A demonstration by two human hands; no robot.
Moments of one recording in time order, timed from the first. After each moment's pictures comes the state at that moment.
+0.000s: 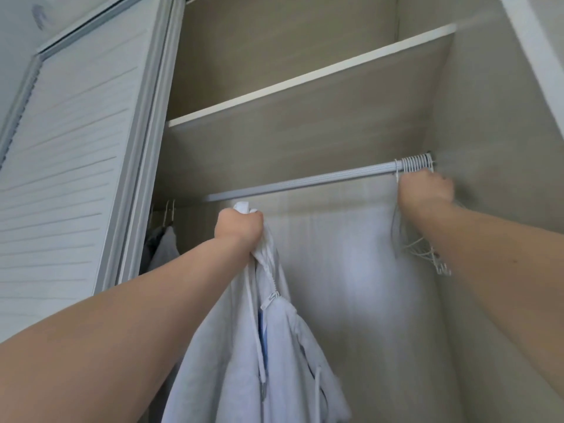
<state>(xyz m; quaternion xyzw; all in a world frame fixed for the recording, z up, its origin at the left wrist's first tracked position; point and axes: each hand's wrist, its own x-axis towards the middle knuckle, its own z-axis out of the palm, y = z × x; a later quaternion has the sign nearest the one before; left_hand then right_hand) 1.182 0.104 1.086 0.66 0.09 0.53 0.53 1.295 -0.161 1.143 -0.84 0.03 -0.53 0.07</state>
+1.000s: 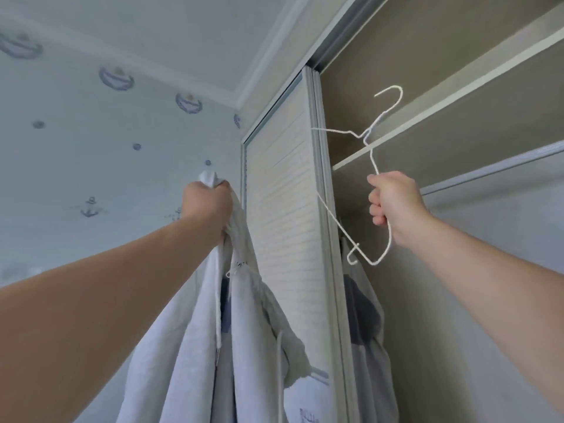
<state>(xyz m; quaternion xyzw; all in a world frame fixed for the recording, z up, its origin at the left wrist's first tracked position) 0.793 0.159 1.119 0.55 0.23 0.74 0.31 1.020 -0.003 1.109 -0.40 -0.44 -0.03 0.81</state>
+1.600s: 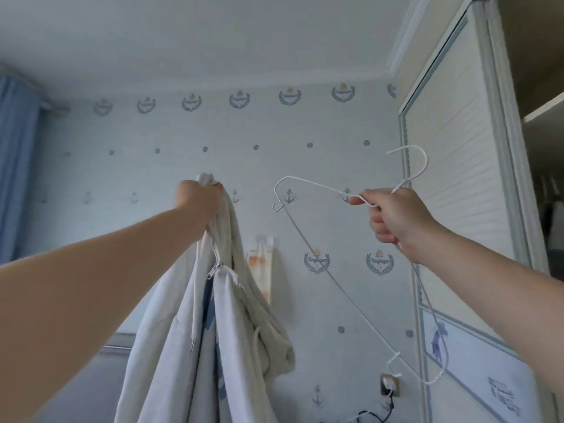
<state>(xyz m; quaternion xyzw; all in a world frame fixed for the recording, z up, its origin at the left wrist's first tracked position) 0.489 0.000 1.083 0.46 0.50 0.73 0.06 0.802 -0.007 1.057 -0.29 -0.64 0.26 0.66</state>
